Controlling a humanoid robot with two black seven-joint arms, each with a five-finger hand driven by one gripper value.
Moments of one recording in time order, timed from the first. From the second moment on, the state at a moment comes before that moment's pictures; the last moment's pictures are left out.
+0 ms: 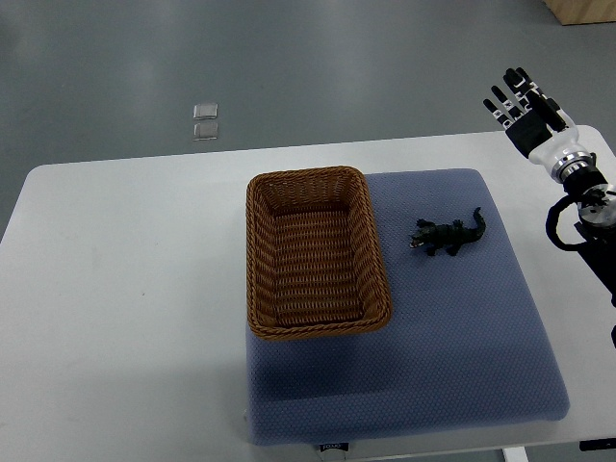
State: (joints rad) left arm 0.05 0.00 -0.10 -0.08 0.04 0.01 0.01; right arm 0.91 -0.20 0.74 0.12 0.35 0.57 0.10
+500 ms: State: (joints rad) left arm 0.05 0.00 -0.10 -0.08 0.04 0.01 0.01; right arm 0.92 -0.21 0.65 0.17 0.24 0.59 0.09
